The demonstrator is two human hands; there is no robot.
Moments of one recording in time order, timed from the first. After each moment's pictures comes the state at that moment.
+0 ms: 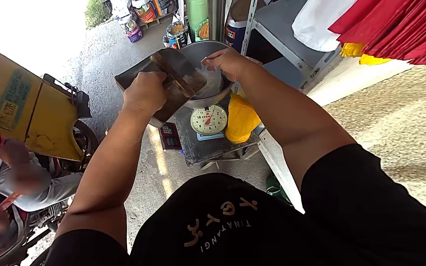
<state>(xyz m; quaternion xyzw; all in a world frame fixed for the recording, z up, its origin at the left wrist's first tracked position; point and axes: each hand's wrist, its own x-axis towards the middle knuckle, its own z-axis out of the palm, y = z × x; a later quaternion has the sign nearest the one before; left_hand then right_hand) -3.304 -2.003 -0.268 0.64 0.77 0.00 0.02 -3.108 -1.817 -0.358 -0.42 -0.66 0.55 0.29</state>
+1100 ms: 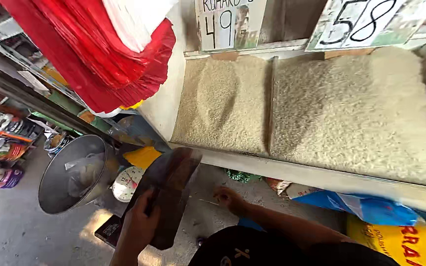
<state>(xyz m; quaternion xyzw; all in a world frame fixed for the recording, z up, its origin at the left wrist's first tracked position) -3.142 -2.116 -0.362 0.82 0.50 0.06 0.28 -2.885 -2.261 -0.600 -0.63 -0.48 0.46 0.40</state>
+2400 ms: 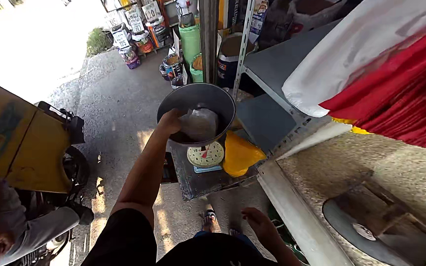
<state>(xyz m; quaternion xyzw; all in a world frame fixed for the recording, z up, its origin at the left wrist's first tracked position) -3.318 -1.838 -0.374 0.62 0.72 0.13 0.27 -2.954 -2.090 -0.571 -0.53 -0.59 0.55 0.28</state>
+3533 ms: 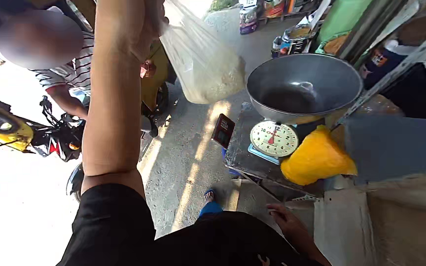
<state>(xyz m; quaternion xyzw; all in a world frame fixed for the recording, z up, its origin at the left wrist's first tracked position) -3.344 -2.139 -0.119 0.41 0.63 0.65 0.08 -2.928 -2.079 -0.585 -0.32 -0.76 0.55 0.12</state>
